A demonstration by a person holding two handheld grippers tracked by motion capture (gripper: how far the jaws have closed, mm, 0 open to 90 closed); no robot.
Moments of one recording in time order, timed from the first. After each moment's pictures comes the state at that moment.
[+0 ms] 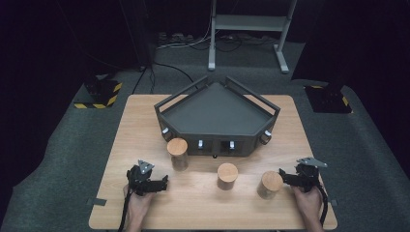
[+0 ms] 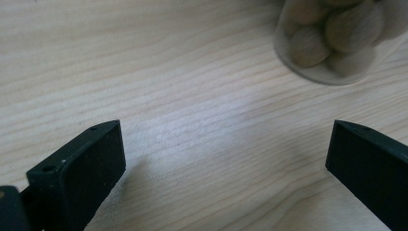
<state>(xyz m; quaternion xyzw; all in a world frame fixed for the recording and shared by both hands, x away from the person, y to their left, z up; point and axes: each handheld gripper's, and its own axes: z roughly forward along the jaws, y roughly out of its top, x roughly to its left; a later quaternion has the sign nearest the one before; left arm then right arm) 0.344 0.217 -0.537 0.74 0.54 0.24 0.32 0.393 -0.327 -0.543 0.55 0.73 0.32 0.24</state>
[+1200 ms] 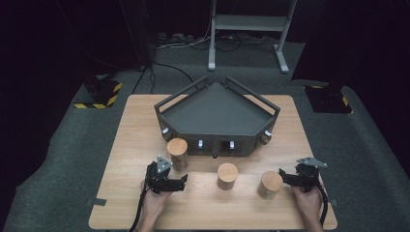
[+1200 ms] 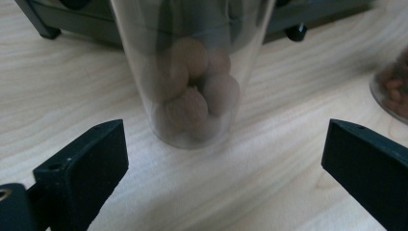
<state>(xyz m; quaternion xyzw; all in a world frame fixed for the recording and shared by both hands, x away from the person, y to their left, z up) 0.351 0.162 -0.515 0.76 0.49 0.21 0.38 0.393 -0.327 -0.543 0.55 0.73 0.32 0.24</state>
